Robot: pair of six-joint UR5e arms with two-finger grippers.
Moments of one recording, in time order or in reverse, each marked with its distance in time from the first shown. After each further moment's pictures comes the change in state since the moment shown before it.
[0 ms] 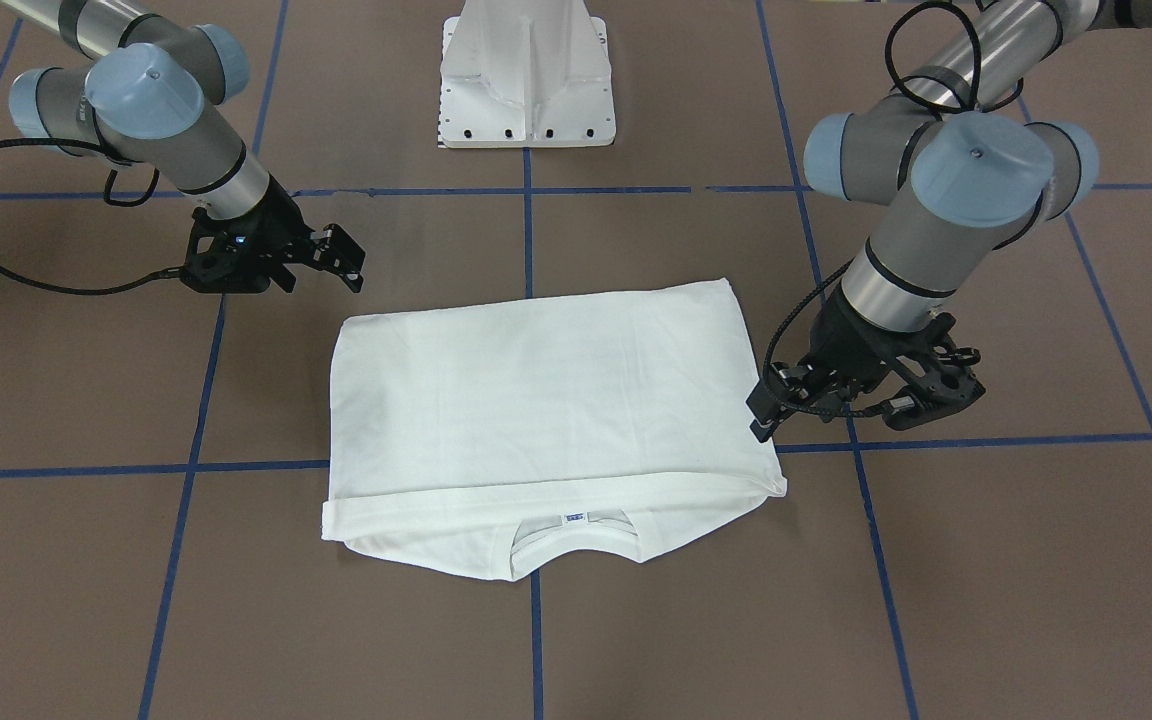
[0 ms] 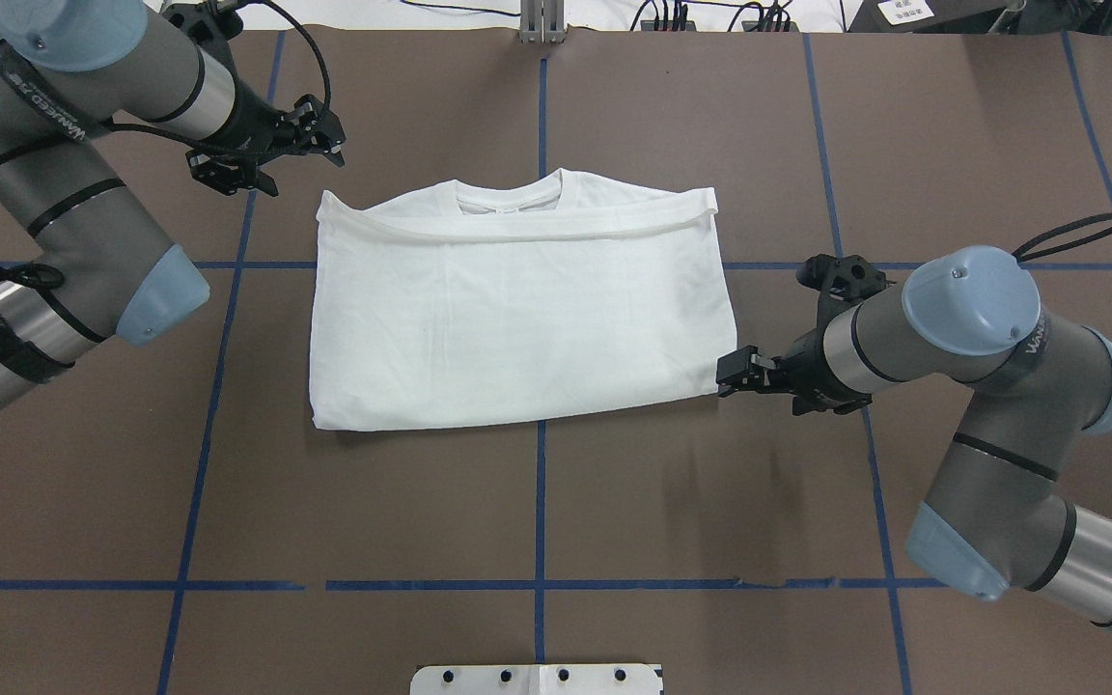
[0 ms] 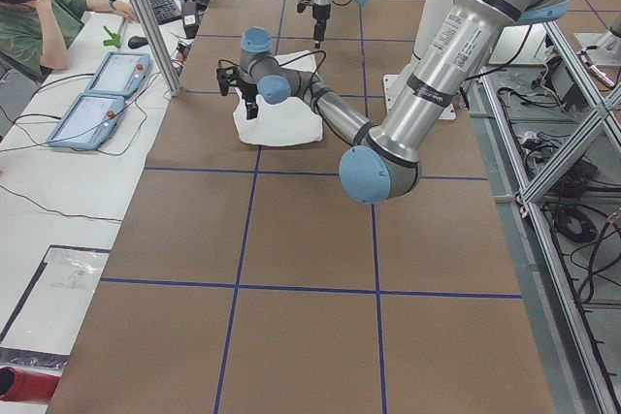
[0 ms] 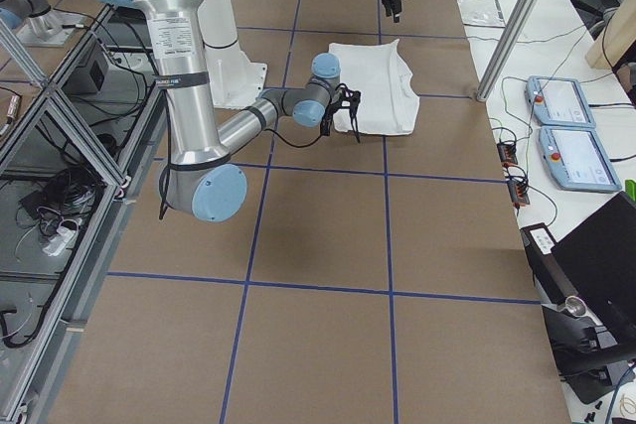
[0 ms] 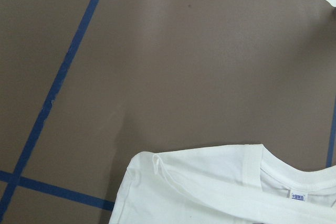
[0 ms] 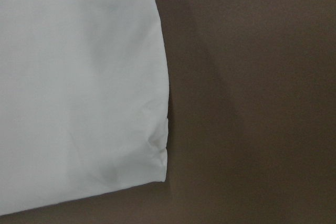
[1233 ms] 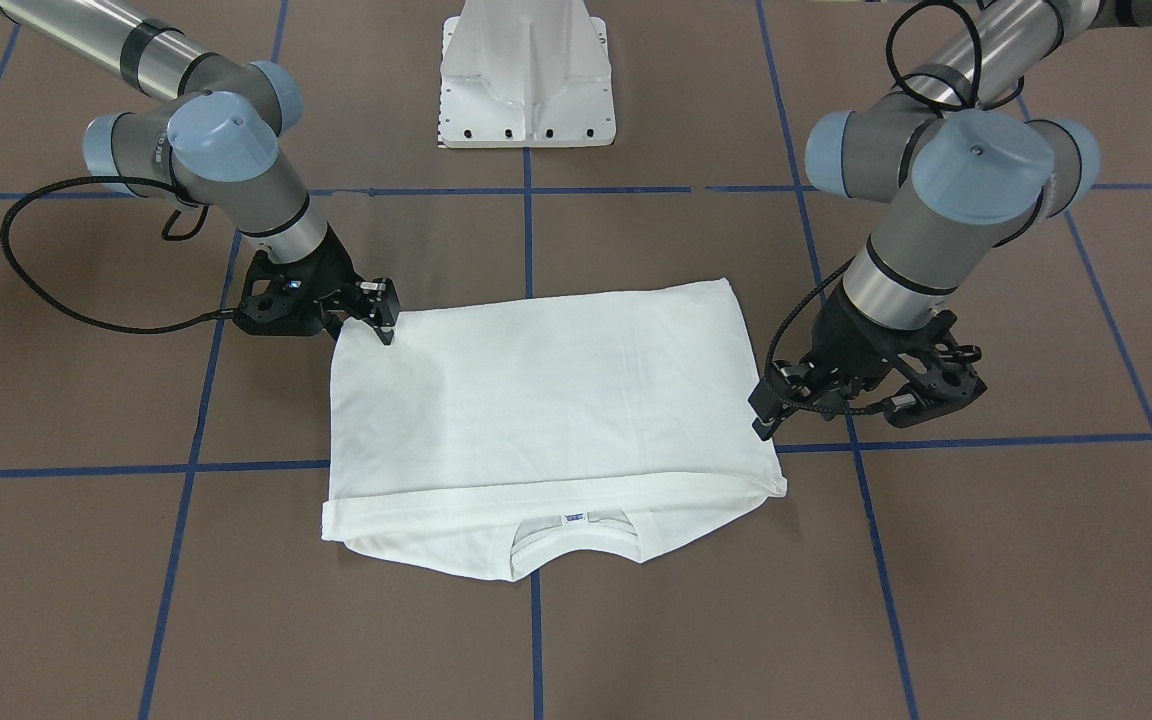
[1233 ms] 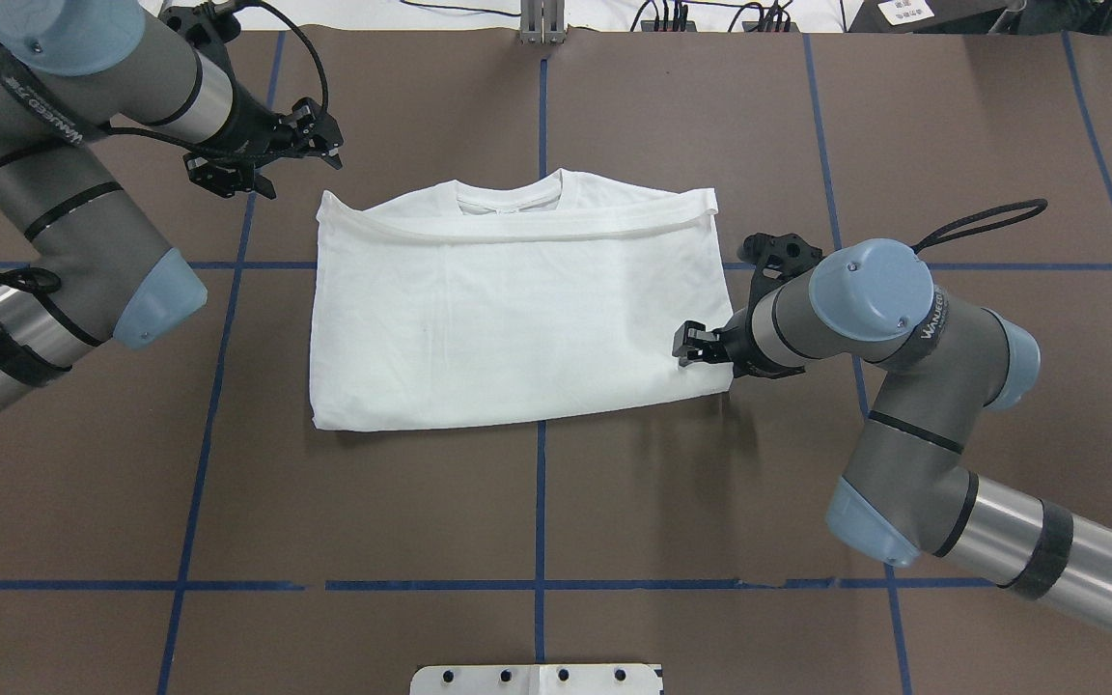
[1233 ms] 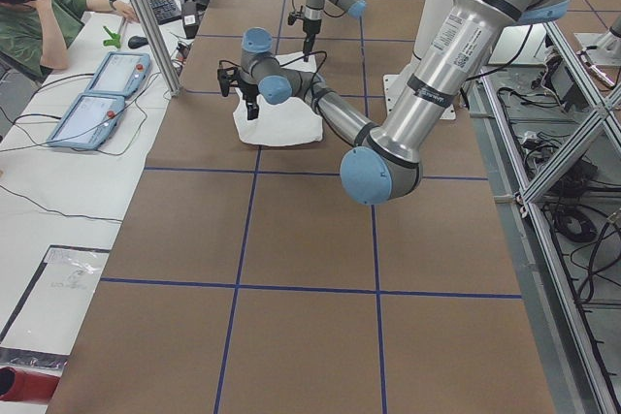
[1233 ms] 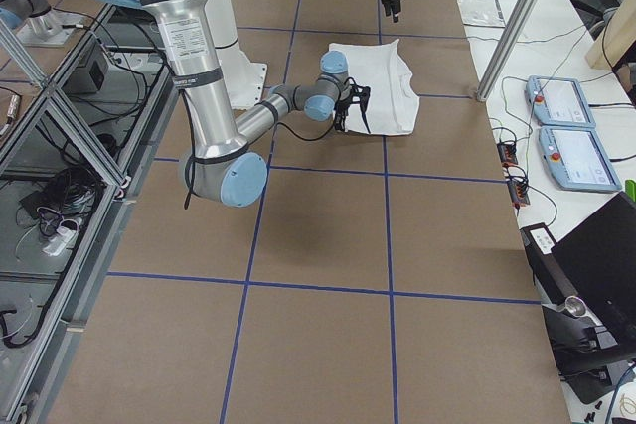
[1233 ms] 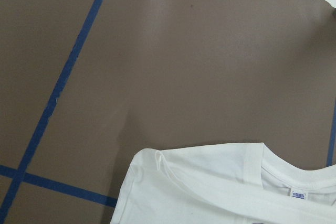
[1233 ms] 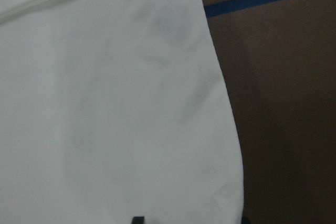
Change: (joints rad) left arm 0.002 0.007 -0.004 0.002 0.002 0.001; right arm -0.001 0.139 -0.133 -0.010 -0.098 -0.004
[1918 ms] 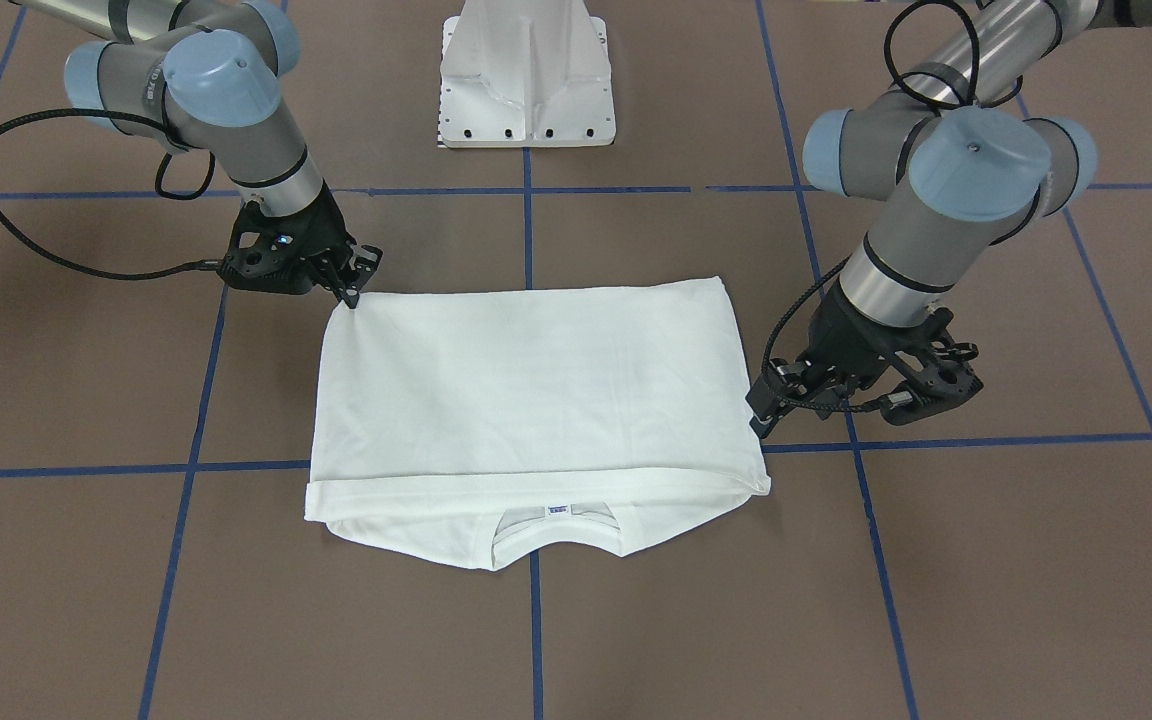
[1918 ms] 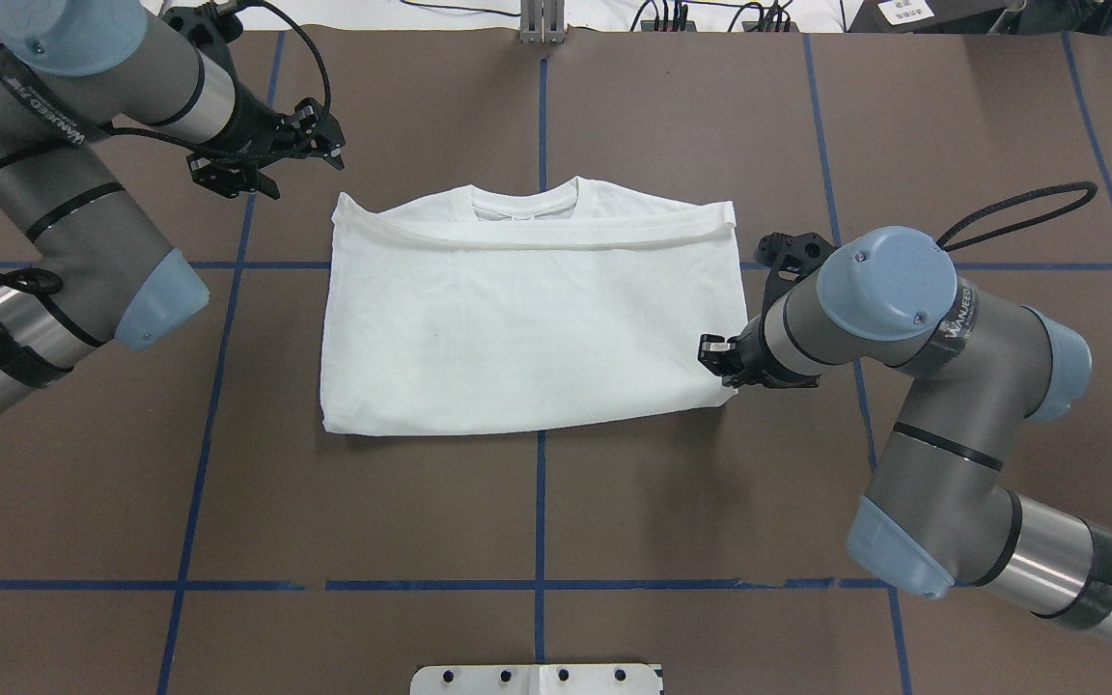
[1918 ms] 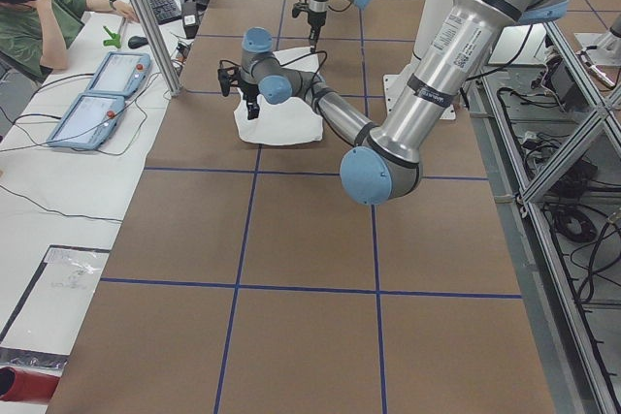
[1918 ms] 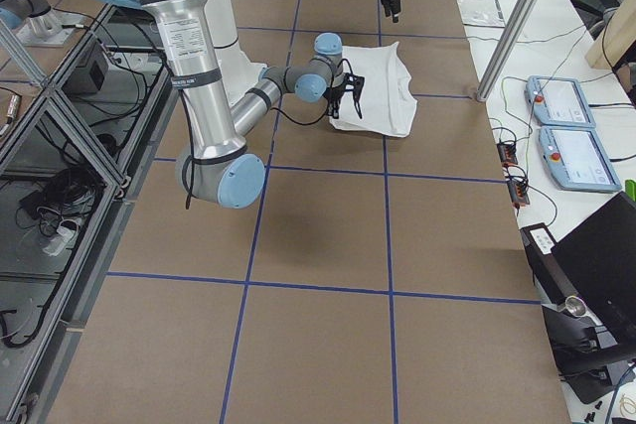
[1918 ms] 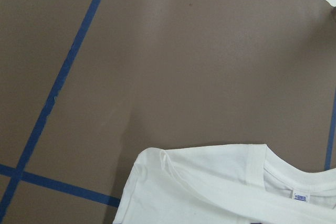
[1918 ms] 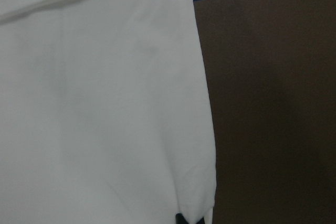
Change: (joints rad) left arm 0.003 -0.003 -0.003 -0.001 0.000 -0.013; right arm -0.006 -0.029 0.178 -0.270 0.001 0.000
